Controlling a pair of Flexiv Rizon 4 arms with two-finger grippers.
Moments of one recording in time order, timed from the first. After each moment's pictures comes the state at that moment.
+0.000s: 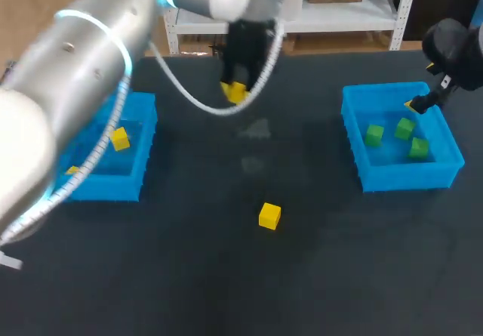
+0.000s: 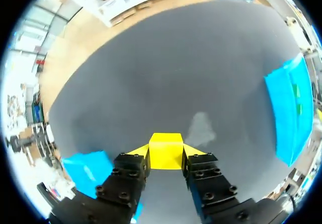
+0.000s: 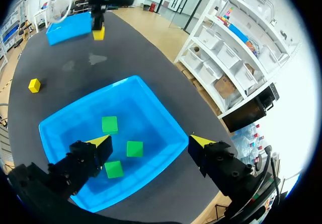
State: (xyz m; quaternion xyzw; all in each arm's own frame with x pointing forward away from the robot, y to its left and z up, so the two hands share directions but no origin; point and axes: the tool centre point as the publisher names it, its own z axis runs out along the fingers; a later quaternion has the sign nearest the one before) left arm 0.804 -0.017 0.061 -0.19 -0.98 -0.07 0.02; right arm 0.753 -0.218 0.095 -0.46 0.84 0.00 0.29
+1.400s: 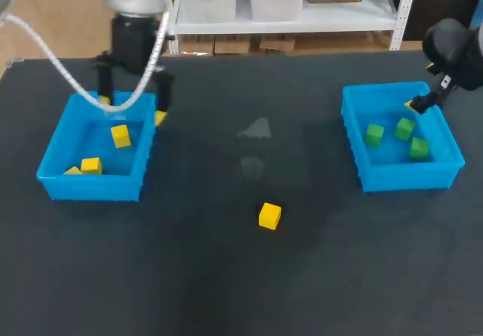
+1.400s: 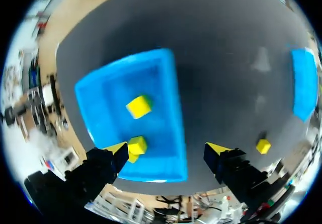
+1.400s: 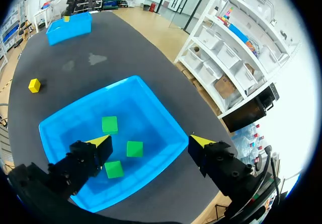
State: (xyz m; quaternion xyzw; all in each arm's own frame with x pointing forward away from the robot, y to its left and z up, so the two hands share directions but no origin) left arm 0.708 0.145 0.097 -0.14 -0.98 -0.07 0.14; right arm 0.753 -0.218 0.095 -0.46 0.84 0.00 0.29
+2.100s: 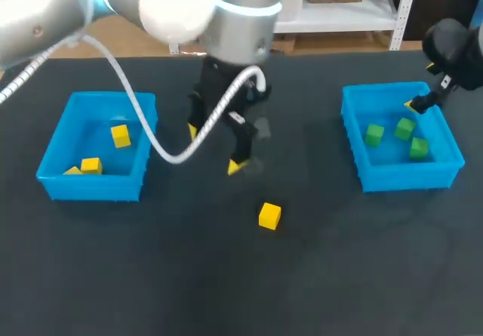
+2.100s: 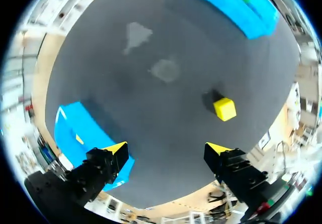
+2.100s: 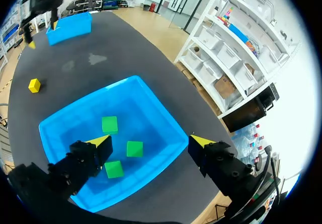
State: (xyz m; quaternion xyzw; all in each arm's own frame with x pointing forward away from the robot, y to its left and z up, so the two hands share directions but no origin) left arm 0.608 0.007 0.092 -0.41 -0.90 -0.07 0.10; right arm 0.753 -0.218 0.095 -0.46 0.84 0.00 0.29
